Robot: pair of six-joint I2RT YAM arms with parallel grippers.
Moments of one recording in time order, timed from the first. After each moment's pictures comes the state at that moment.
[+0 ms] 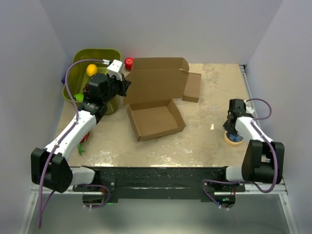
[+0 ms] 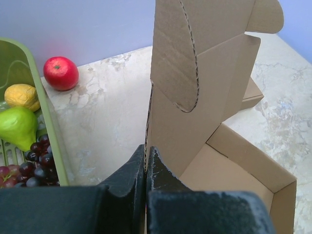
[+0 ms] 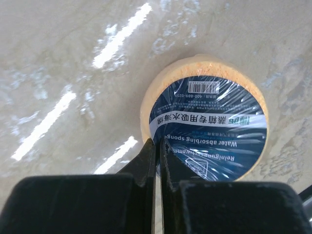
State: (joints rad) left arm -0.30 1.30 1.03 0.07 0.20 -0.07; right arm -0.12 1.39 0.77 -0.54 0.38 0.60
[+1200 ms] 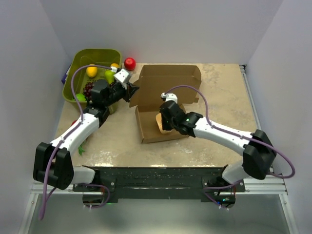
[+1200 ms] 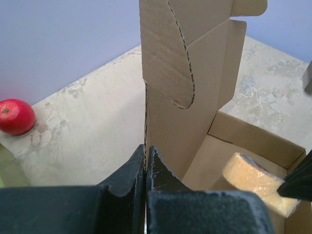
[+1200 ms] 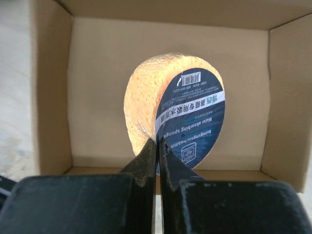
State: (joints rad) left arm -0.30 1.33 0.90 0.31 0.48 0.05; right arm 0.87 1.45 1.08 -0.41 0.30 0.56
